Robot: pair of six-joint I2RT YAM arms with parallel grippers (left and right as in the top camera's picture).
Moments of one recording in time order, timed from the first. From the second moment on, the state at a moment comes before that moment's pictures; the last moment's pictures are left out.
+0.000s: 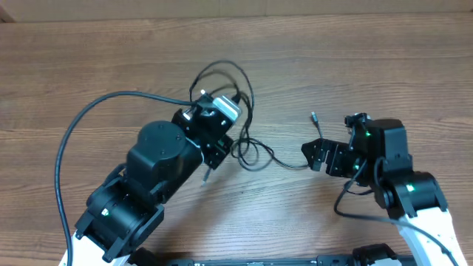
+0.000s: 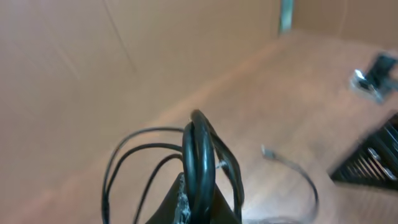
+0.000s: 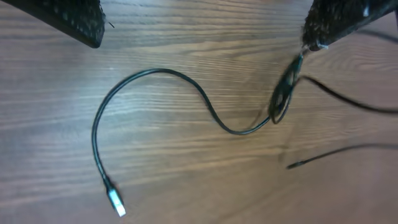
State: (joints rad) left arm -0.64 0.97 1.15 -0.48 -0.04 0.19; right arm 0.16 0.95 0.82 -0.78 -0.32 0.39
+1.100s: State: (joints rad) left arm -0.53 1.05 1.15 -0.97 -0.25 -0.36; right arm 0.16 0.81 0.82 -0.78 -0.44 0.34
